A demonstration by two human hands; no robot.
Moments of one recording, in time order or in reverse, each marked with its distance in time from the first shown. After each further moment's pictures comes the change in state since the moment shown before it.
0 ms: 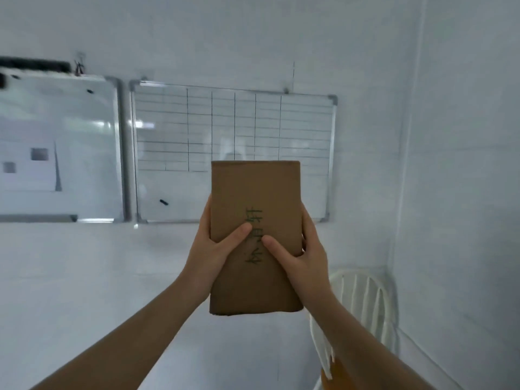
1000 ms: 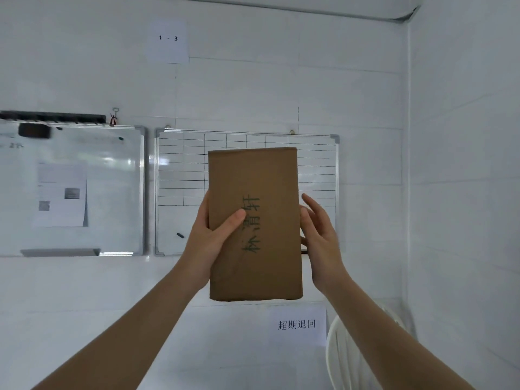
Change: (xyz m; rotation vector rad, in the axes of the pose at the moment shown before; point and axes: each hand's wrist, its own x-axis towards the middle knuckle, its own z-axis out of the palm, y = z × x) left_hand 0.008 0.086 -0.030 -0.057 -0.022 0.102; right_hand 0.032 -0.081 0.006 0.300 -0.023 0.020
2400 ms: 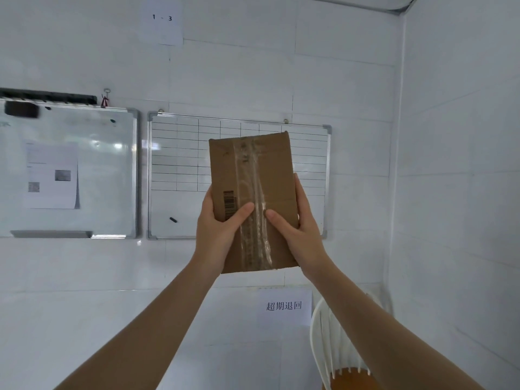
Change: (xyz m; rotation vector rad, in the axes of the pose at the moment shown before) left_hand -0.018 -0.014 0.023 0.153 0.163 0.058; right_hand -0.024 -0.006 0.005 -0.154 -0.139 -0.166
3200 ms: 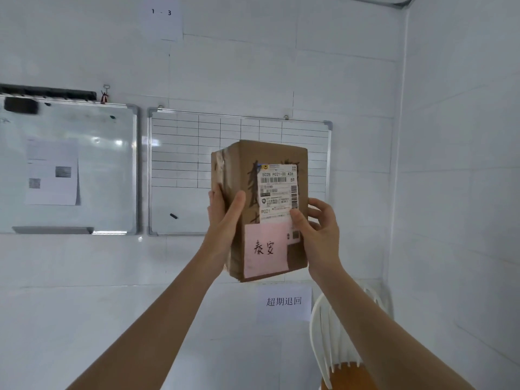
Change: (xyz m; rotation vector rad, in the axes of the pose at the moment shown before) left_hand 0.003 -0.009 0.004 0.025 -0.213 -0.098; right_hand -0.005 0.018 -0.019 0.163 0.314 0.192
